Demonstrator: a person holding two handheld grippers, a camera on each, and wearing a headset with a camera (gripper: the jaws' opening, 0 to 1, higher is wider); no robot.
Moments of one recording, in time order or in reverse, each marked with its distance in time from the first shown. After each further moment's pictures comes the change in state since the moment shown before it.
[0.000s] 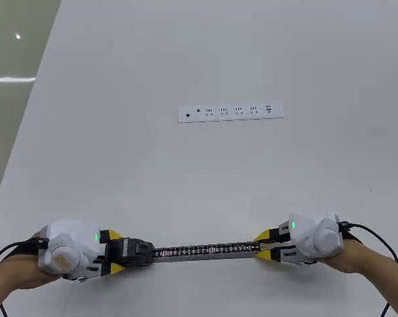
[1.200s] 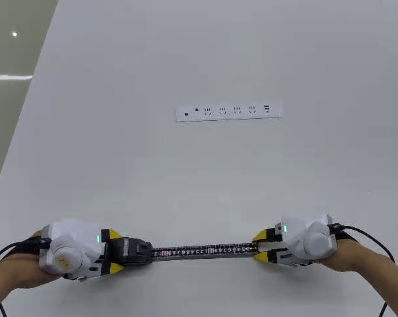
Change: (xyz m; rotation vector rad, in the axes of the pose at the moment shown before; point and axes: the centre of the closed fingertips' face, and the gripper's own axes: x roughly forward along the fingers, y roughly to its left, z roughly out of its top) left arm 0.003 -0.001 0.001 0.026 0.017 0.001; right arm 0.005 0.003 -0.002 -0.054 0.083 -0.014
